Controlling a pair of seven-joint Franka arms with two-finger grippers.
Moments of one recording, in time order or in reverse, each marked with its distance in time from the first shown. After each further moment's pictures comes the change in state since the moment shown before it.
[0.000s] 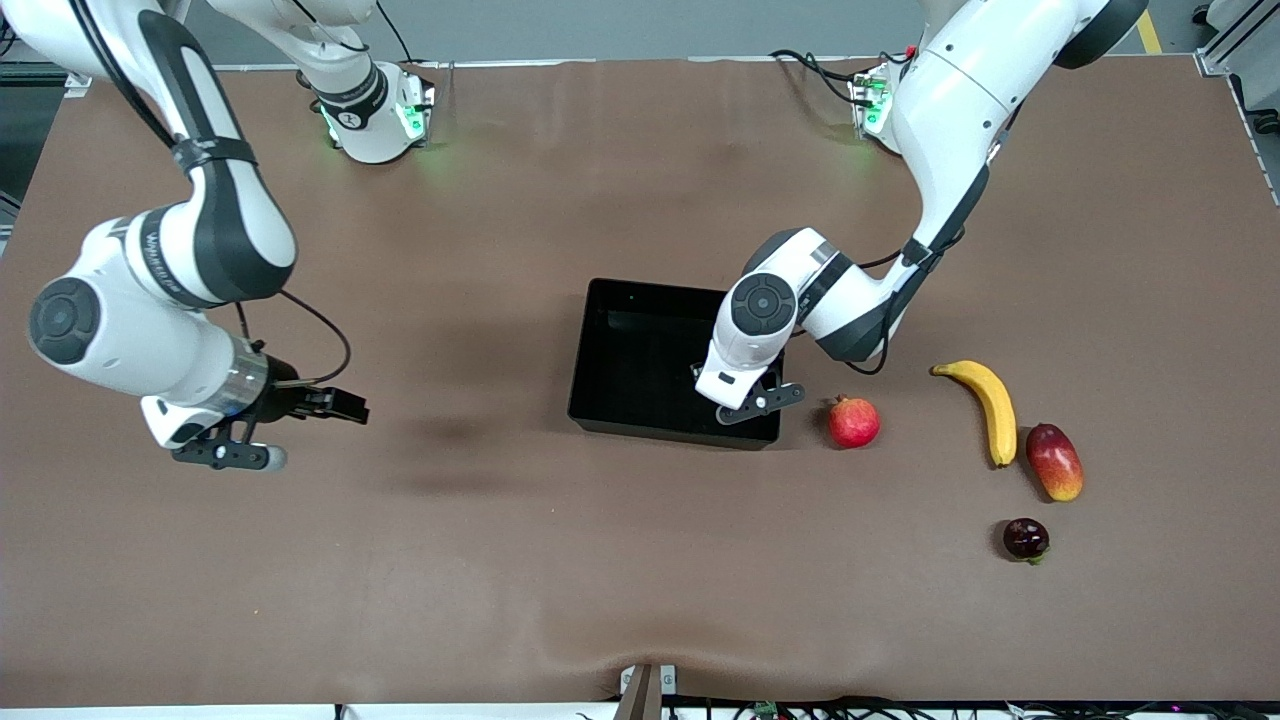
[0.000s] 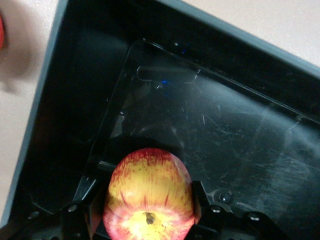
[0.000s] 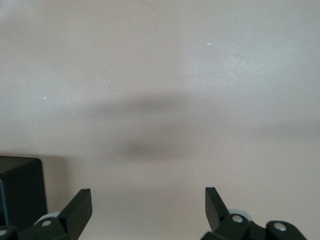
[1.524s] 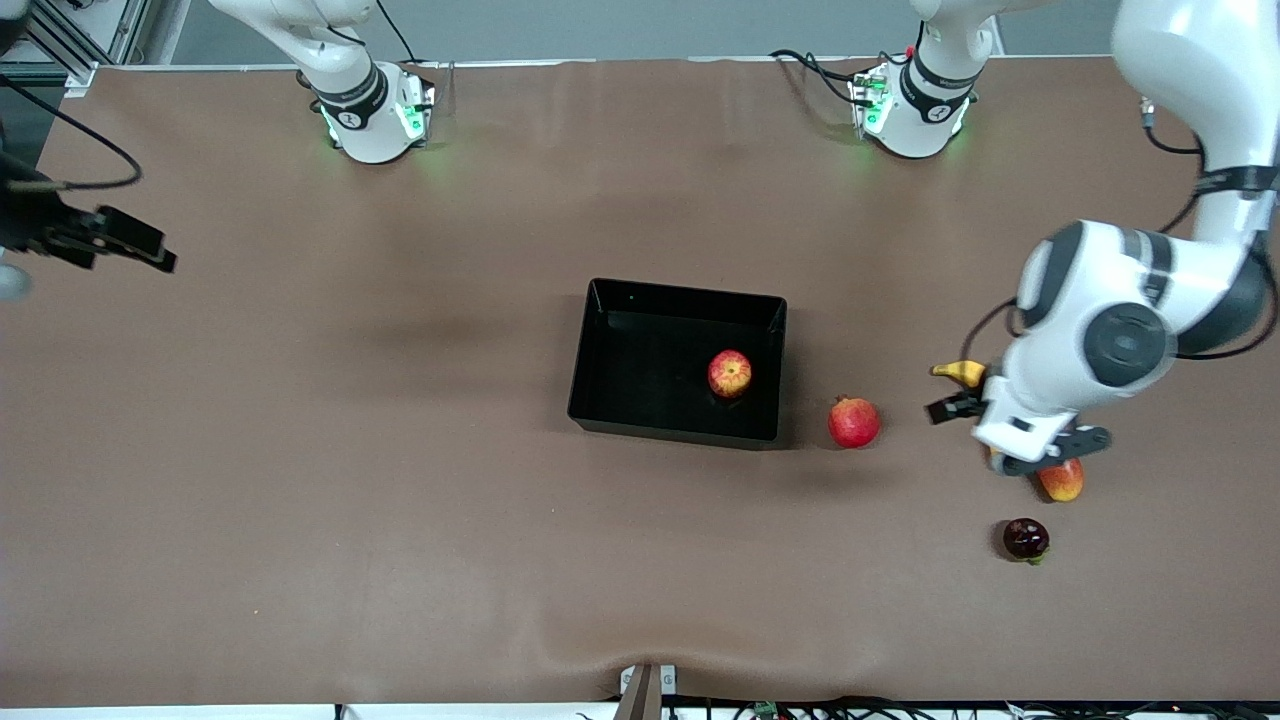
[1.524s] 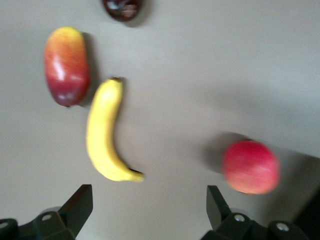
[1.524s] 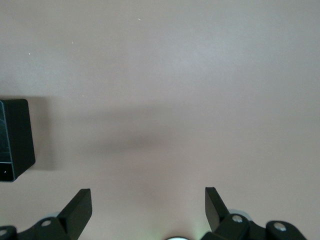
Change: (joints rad) left arm 0.503 -0.241 0.003 0.013 0.000 -0.316 0.553; right arm 0.042 -0.368 -0.242 0.132 -0.028 -0.574 -0.140
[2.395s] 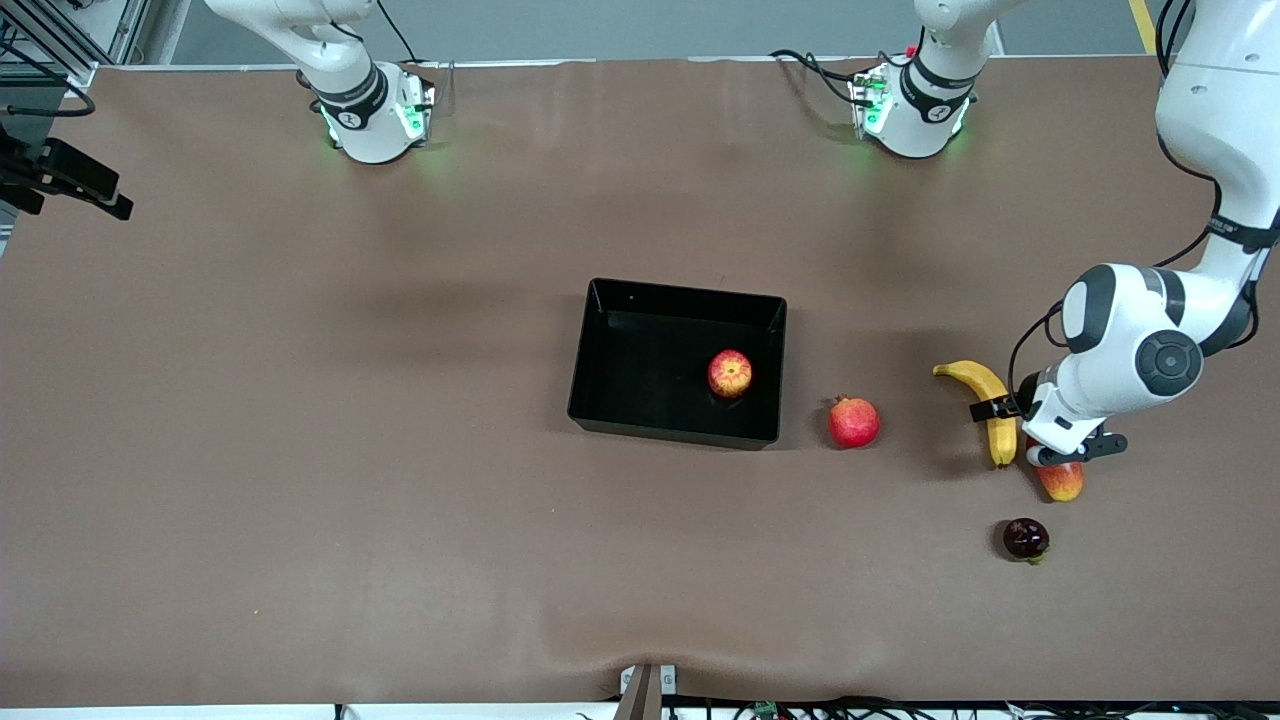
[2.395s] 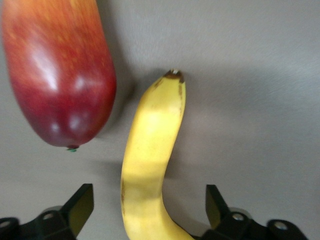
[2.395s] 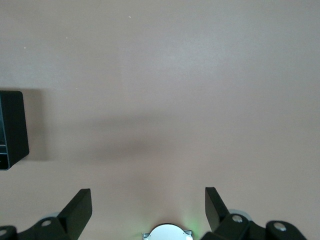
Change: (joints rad) left arm 0.227 0.126 0.002 -0.275 0.065 0.413 0.193; right arm 0.057 -0.066 -0.052 0.024 -0.043 -0.068 -0.009
